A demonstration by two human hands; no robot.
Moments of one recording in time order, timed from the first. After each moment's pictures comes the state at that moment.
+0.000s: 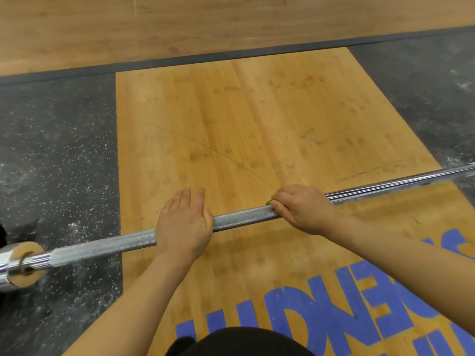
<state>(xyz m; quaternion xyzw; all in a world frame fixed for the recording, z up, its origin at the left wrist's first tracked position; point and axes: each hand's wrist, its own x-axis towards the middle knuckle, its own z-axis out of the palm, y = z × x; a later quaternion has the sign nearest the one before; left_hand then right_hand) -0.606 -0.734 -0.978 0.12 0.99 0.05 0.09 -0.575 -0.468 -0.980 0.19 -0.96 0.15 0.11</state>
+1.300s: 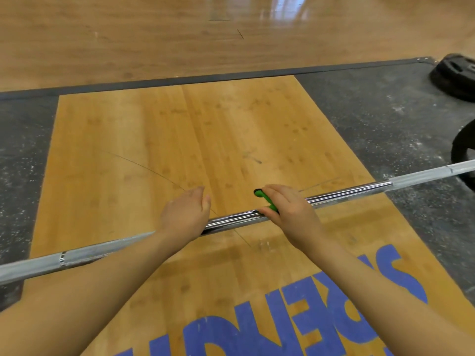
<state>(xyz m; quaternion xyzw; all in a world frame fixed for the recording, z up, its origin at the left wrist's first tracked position) -0.618 -0.554 -0.967 0.16 0.96 0.15 0.15 -0.535 -0.327 -0.977 0.10 -0.95 0.13 0.25</state>
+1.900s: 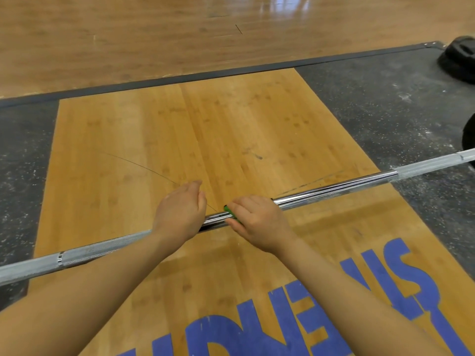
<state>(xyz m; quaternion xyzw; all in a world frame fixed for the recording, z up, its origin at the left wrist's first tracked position) -0.616 -0.554 -0.967 0.16 0.97 0.17 0.08 -0.549 -0.371 -1.009 0.20 -0.94 0.10 0.26</state>
